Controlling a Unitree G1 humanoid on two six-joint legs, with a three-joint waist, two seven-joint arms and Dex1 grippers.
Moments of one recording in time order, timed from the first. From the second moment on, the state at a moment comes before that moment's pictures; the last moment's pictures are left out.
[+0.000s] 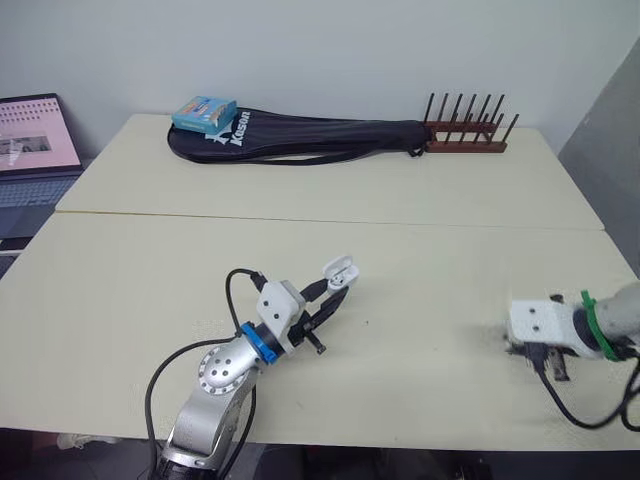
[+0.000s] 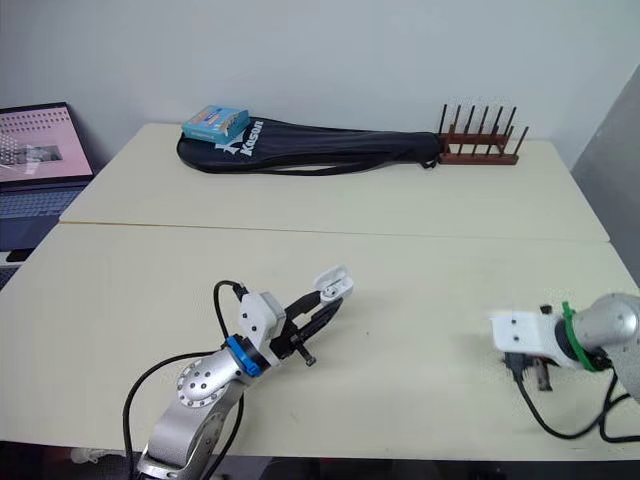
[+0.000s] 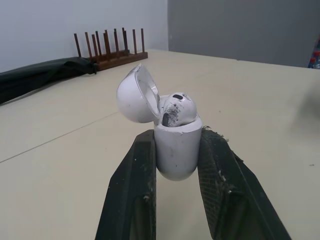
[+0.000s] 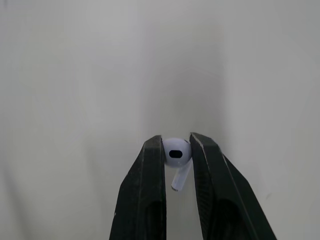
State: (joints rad) left arm -0.01 0.29 -0.17 -0.31 -0.22 0.03 -0.59; right arm -0.14 -1.17 0.03 -0.40 0.07 0.44 1.24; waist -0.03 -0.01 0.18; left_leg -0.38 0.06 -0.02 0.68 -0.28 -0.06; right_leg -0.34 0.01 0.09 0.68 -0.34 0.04
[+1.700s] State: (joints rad) left arm -0.14 0.24 -0.19 -0.27 -0.25 0.04 -0.62; right arm -0.33 -0.51 0.13 -0.38 0.27 0.25 0.80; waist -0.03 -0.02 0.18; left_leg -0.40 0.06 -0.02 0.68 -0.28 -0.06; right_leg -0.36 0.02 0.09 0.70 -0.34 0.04
